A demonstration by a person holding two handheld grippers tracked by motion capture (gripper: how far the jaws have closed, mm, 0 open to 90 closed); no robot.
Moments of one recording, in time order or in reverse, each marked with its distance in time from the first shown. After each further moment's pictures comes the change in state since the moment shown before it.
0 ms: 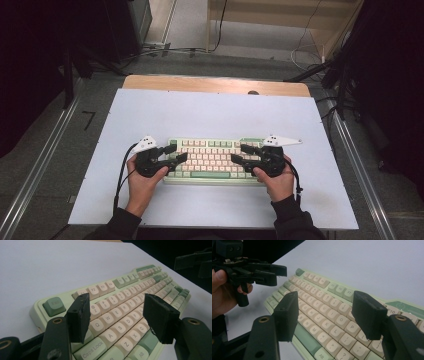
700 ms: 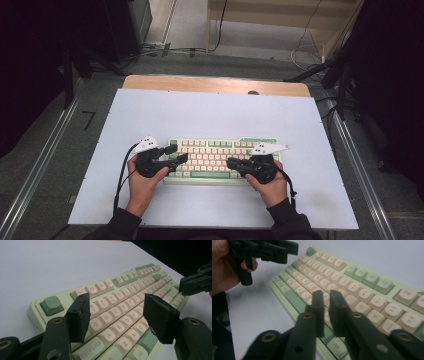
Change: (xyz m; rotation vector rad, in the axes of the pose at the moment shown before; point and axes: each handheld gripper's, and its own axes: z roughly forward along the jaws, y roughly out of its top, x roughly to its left) left arm -0.001 -0.001 0.002 0.007 -0.006 0.002; right arm 0.017 -0.013 0.017 0.101 0.034 -0.086
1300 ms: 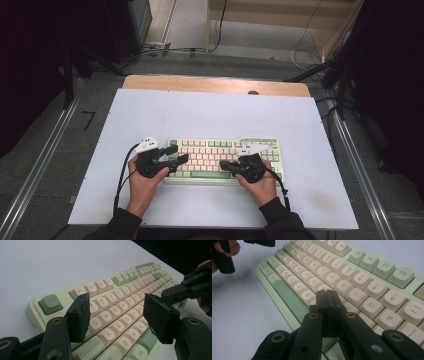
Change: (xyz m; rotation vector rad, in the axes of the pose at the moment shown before) left arm 0.000 -0.001 0.001 0.010 0.001 0.000; right arm 0.001 -0.003 0.031 0.089 -0.036 -0.023
